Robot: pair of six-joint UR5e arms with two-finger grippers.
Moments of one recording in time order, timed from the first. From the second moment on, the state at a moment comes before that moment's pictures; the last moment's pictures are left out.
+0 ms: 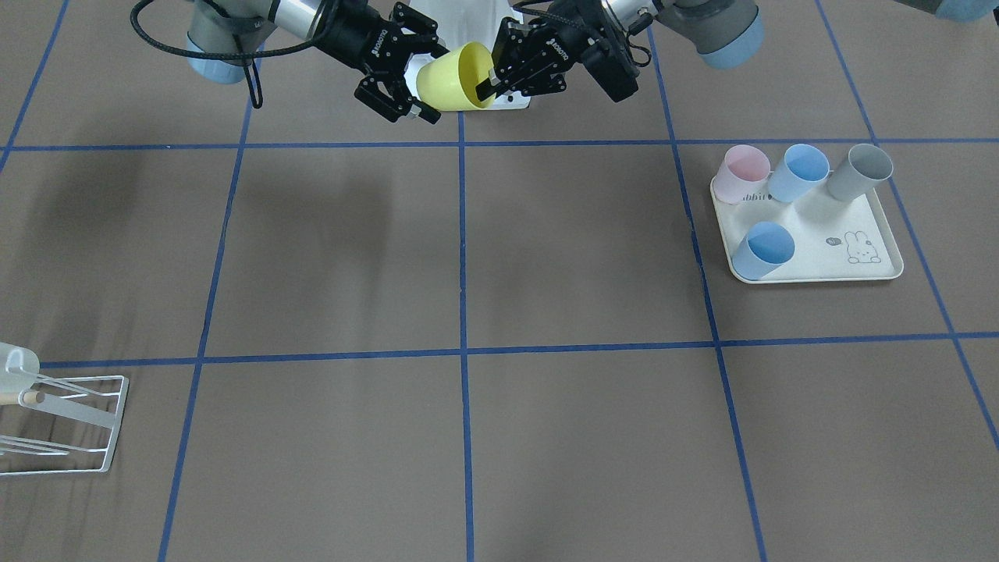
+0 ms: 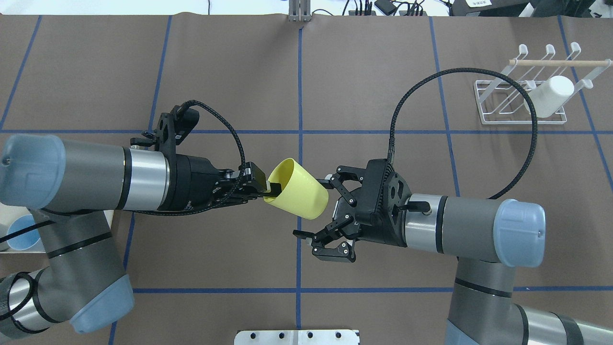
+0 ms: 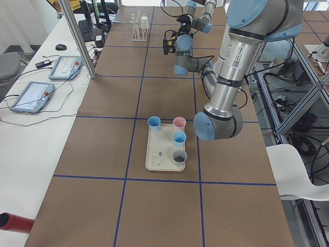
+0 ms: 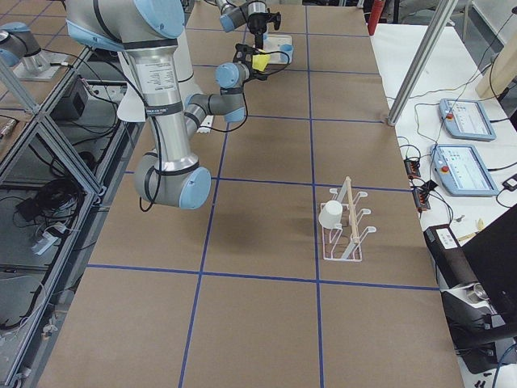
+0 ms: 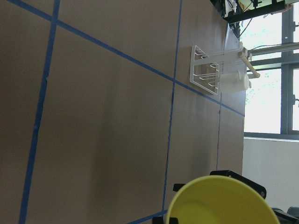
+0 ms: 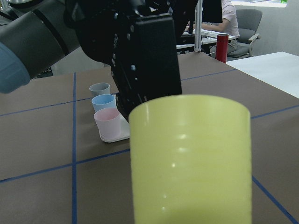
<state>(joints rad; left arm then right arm) -0.52 -1.97 -1.99 -2.46 -1.94 -1.72 0.36 -1.26 1.94 -0.44 1.66 0.30</state>
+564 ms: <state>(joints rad) -0.52 -1.97 -1.99 -2.46 -1.94 -1.72 0.36 -1.26 1.94 -0.44 1.63 0.30</state>
